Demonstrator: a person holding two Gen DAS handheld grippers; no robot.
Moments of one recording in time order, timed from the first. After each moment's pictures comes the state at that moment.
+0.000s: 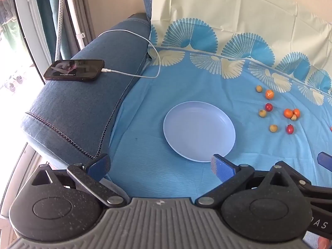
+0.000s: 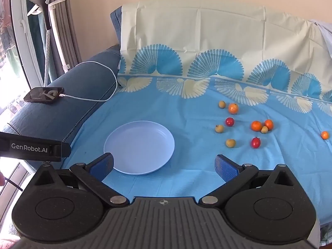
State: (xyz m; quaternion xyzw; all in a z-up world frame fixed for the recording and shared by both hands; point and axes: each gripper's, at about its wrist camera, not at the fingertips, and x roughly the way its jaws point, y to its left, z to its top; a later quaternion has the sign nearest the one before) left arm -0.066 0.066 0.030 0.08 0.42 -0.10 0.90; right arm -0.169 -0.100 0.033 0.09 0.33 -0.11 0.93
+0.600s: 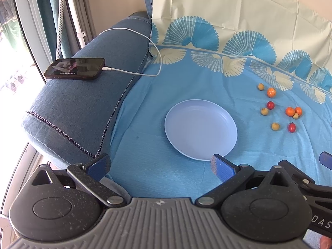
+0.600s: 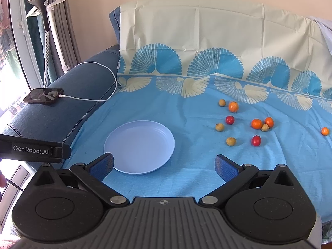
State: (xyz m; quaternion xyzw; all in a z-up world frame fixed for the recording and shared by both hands) left arm -0.065 0.066 0.030 0.09 0.42 -0.10 0.90; right arm -0.166 -0.103 0.033 0.10 0.33 -0.11 0.93
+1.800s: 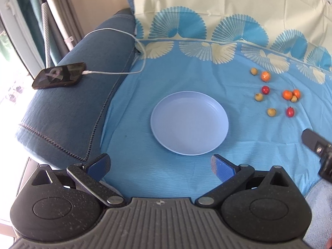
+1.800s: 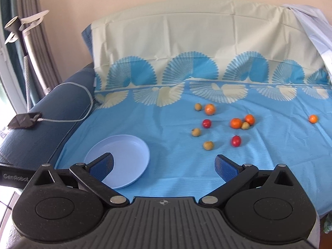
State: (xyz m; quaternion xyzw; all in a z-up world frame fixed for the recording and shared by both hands) left arm -0.065 0.012 0.021 0.15 0.43 -0.11 0.88; right arm -0.186 -0.158 0.023 0.14 0.28 -0.16 0.94
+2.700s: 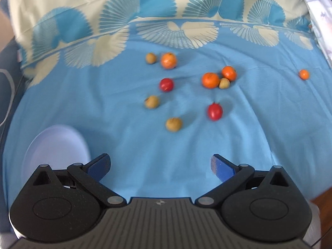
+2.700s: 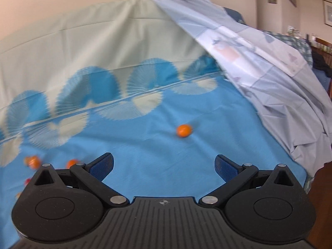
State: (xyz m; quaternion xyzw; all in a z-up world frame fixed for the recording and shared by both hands) left arm -0.022 -0.276 -0.082 0.22 0.46 -0.25 0.82; right arm -0.229 -0.487 -0.039 0.18 0.25 -0.46 0.83
